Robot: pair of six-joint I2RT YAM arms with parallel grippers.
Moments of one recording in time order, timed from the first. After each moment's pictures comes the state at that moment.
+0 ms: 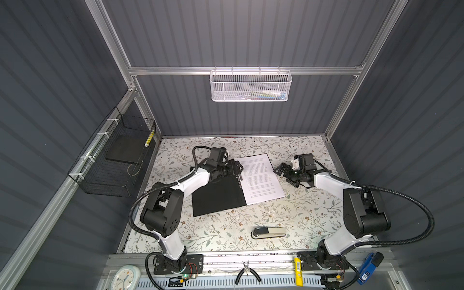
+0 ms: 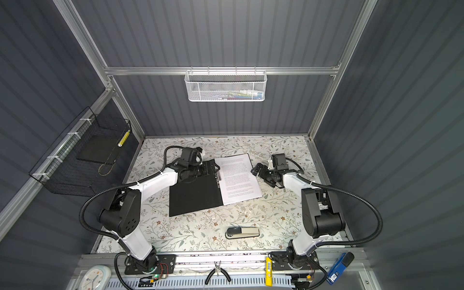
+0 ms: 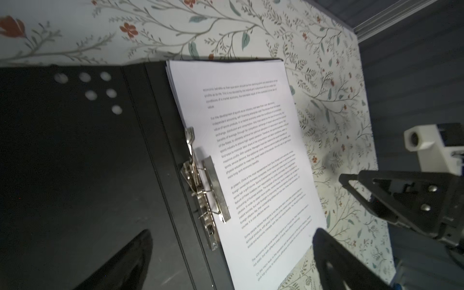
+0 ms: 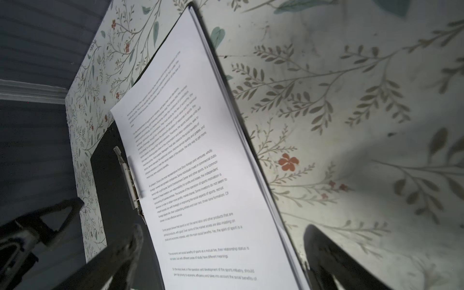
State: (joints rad) left arm -0.44 1.76 1.19 -0.22 0.35 -0.54; right arm 0.17 1.63 0.91 -0.18 -0.39 0.63
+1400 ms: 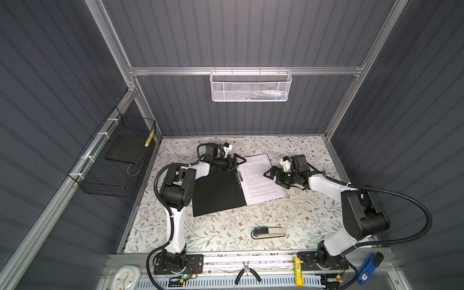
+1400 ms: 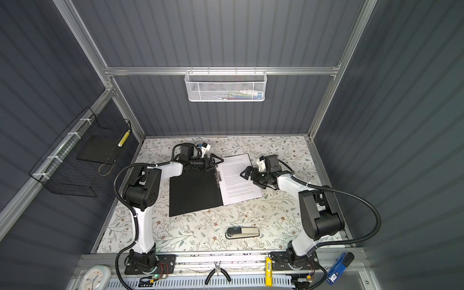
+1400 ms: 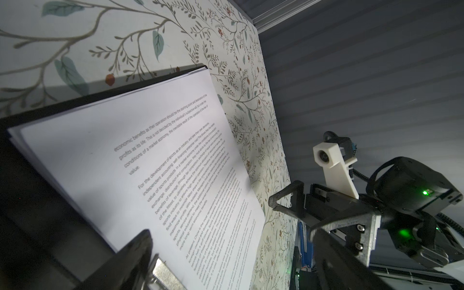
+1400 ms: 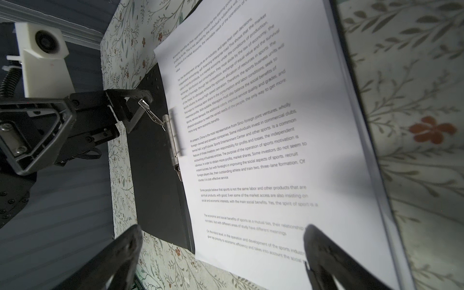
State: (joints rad) left arm -0.33 2.12 1.34 0.18 0.94 -0.64; right arm 0.26 1.62 0.90 -0.15 -0.53 0.63
